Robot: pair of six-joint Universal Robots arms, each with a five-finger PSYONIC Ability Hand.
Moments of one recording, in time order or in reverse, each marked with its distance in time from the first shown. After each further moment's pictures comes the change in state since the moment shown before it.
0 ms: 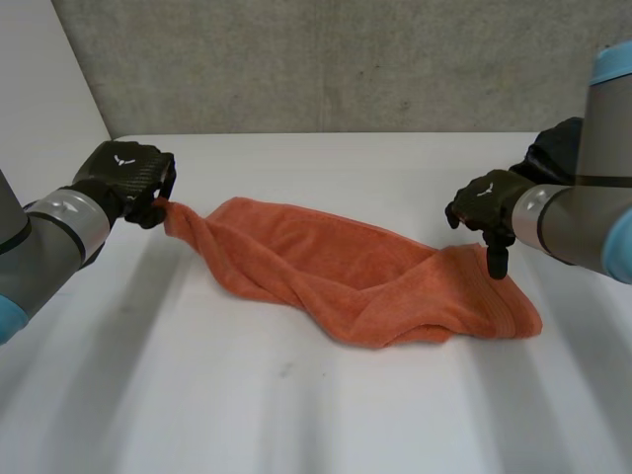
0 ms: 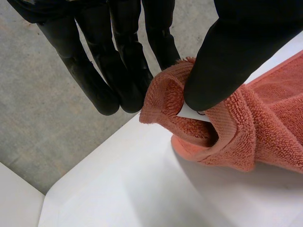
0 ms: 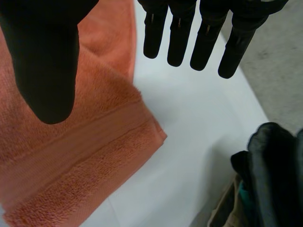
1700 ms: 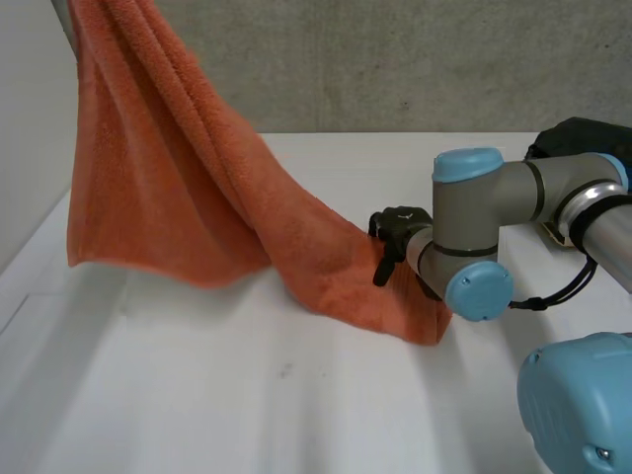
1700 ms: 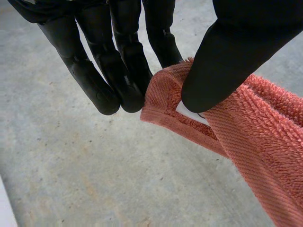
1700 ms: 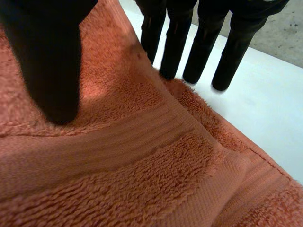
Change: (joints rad) left arm 0.115 0.426 0.172 0.181 0.156 -0.383; right arm 0.203 0.488 -0.397 -0.205 0.107 0.693; left_hand 0.000 0.000 0.001 0.000 0.000; right_hand 0.158 0.160 0.148 0.142 0.144
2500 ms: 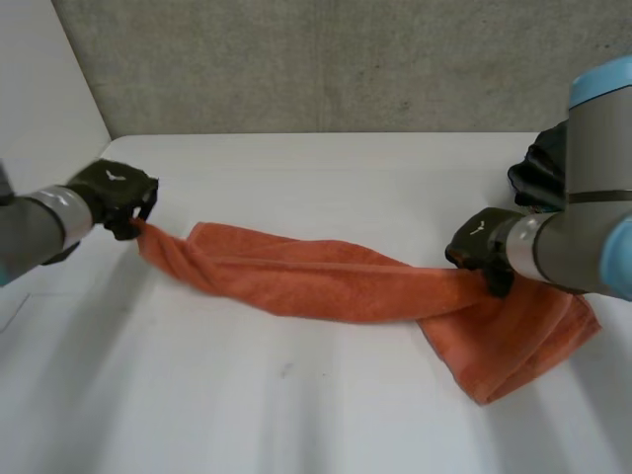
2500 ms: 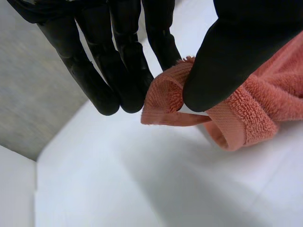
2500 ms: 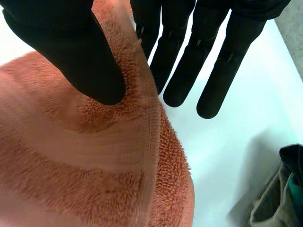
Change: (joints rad) left arm -0.016 -0.676 0.130 -0.466 -0.100 0.632; right arm -0.174 -0.485 0.465 0.284 -0.084 -0.766; left_hand 0.000 0.000 0.000 0.000 0.000; right_hand 0.513 0.592 0.608 0.619 0.563
